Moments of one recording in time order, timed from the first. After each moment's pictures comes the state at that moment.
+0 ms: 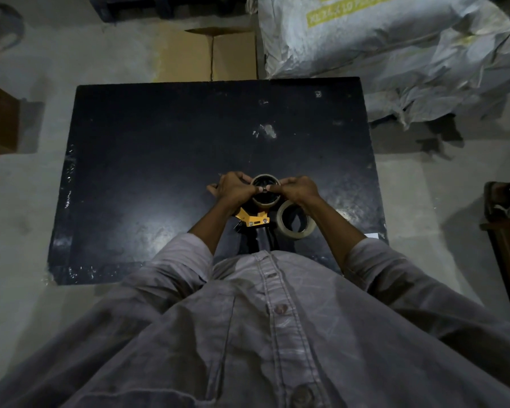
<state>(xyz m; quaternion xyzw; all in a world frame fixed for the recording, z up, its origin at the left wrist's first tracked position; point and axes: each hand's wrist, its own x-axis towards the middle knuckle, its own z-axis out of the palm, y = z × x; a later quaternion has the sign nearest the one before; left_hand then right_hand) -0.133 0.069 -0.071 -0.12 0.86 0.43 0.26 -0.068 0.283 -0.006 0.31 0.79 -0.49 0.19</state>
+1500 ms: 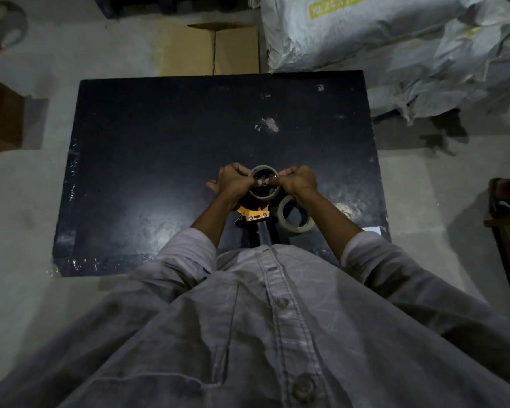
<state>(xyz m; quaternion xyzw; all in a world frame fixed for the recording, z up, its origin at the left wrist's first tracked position) -0.121 0.069 -0.038 -0.14 0.84 0.47 0.22 -0.073 0.265 0.015 0.35 0.80 -0.45 0.17</state>
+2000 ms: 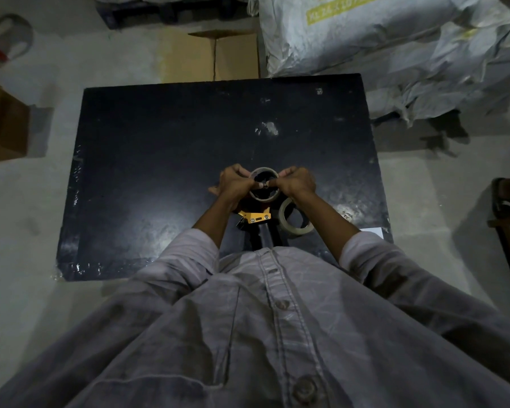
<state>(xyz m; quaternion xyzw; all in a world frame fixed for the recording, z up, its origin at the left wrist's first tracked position) -0.148 0.060 -0.094 -0.15 0.83 0.48 0.24 -0.075 0.256 0.017 0.37 0.80 -0.45 0.15</state>
